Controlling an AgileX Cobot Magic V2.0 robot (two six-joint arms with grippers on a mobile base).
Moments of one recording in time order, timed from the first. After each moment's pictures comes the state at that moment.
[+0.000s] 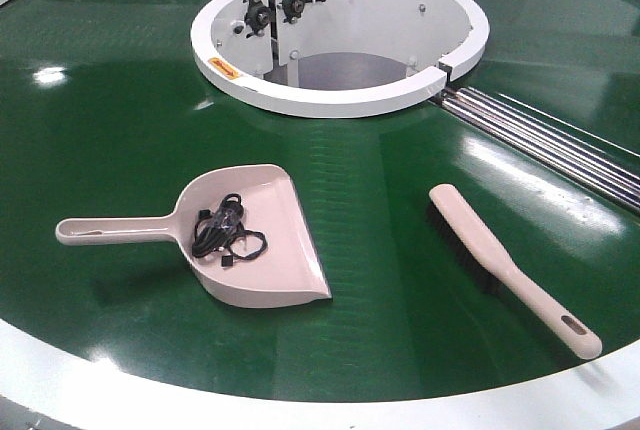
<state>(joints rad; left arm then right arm) -0.22 0.06 -0.09 0.14 0.18 0.00 0.15 0.07 -0.34 0.06 0.41 -0.05</state>
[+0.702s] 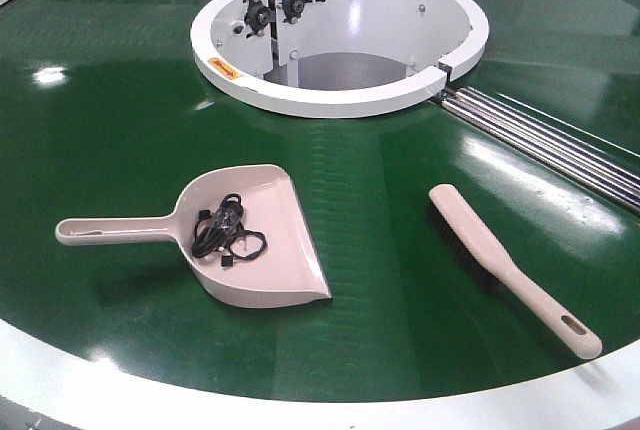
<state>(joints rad) -0.11 -0.01 0.03 0.07 0.08 -0.02 0.15 0.08 -0.34 0.06 0.41 -0.05</state>
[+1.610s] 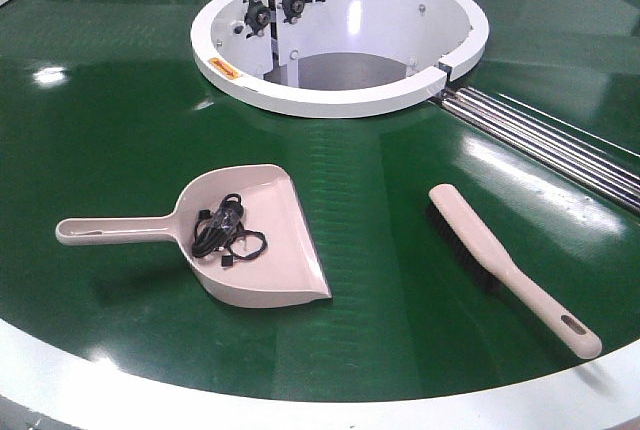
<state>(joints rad) -0.11 -0.01 0.03 0.07 0.08 -0.02 0.05 0.00 -0.09 -0.12 0.29 0.00</state>
